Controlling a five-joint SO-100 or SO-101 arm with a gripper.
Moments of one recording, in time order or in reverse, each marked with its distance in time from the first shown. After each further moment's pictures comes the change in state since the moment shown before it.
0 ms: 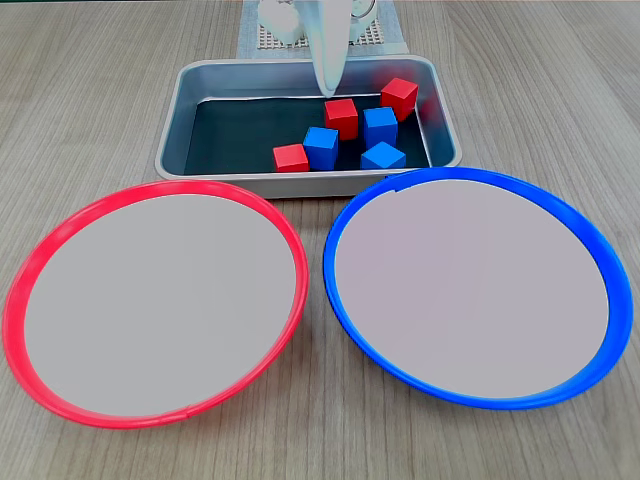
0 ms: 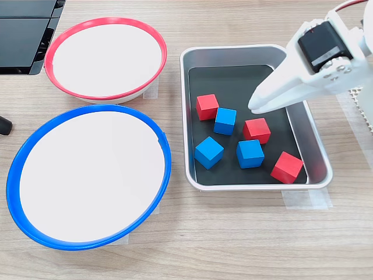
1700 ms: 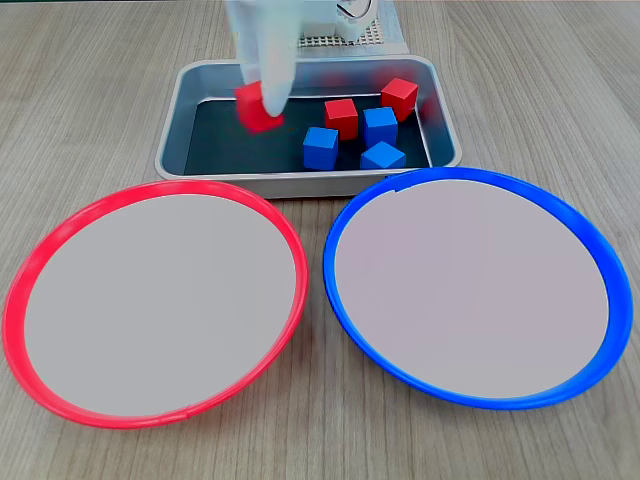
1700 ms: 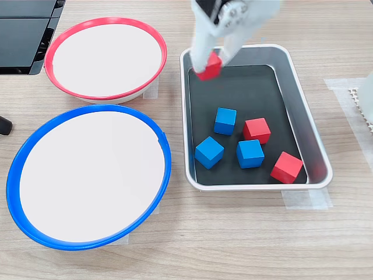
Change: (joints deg) arm 10.0 -79.6 -68.7 17.8 -22.4
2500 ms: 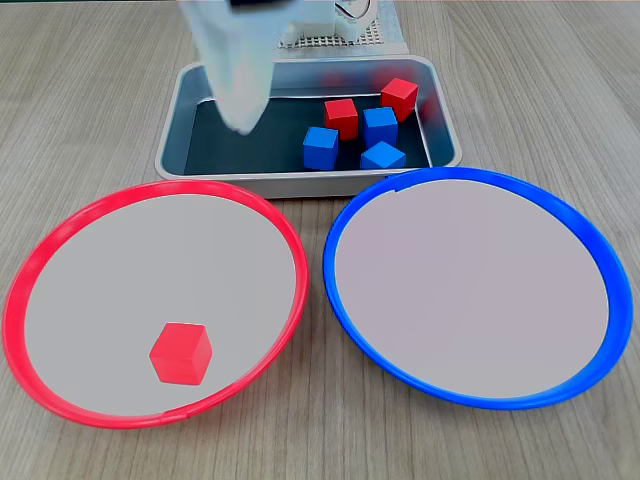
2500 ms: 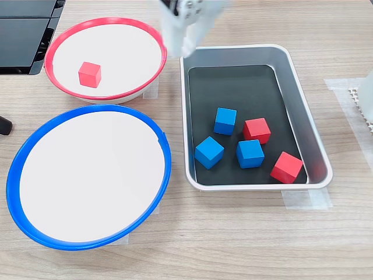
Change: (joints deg) arm 0.0 -10.2 -12.2 4.7 -13.3
